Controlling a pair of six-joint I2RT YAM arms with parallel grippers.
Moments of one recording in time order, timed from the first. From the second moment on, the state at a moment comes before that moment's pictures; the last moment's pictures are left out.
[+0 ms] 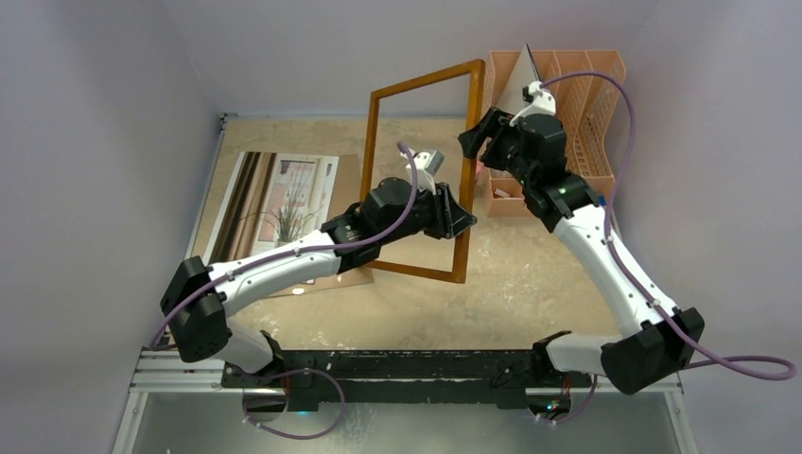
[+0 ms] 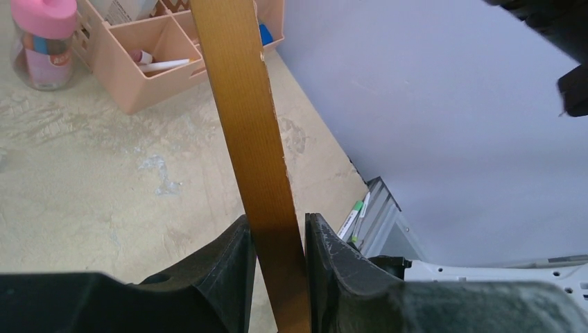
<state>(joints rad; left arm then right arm) -0.97 1.49 1.17 0.12 0.05 -0.70 0.38 1.29 1.32 -0.33 0.10 0.54</state>
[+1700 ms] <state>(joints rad) -0.79 1.28 1.21 0.09 0.48 -0.83 0.30 1.27 1.03 0.79 -0.91 1.23</state>
